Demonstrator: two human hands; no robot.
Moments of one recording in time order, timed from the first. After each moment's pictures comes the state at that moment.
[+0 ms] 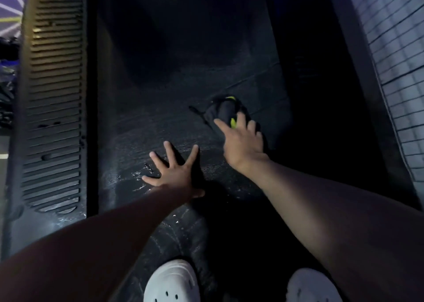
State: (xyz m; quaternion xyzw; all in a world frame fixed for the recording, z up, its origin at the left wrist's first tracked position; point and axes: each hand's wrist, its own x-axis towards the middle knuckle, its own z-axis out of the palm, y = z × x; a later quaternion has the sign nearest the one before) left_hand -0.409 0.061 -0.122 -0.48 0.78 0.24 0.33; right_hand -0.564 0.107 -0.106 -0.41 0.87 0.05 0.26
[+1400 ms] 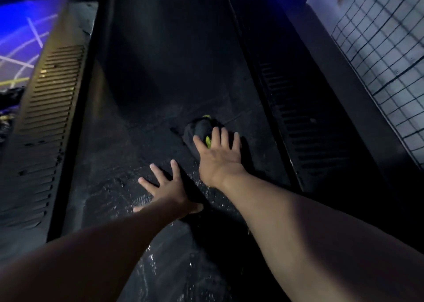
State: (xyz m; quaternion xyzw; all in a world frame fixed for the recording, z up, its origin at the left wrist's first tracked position) left_hand -0.442 0.119 -0.145 -0.56 0.75 0.25 0.25; right_hand -0.569 0.154 -0.125 -0.51 0.84 0.06 0.20
